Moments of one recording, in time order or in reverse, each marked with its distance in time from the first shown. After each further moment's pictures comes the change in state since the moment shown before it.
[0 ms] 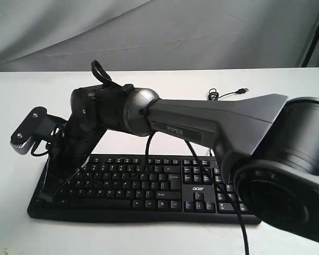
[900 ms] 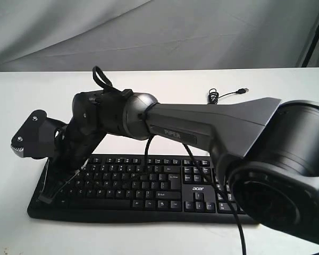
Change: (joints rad) left arm 0.000 0.000 0.000 0.000 0.000 0.000; right arm 0.000 0.021 -0.001 0.043 -0.034 -0.056
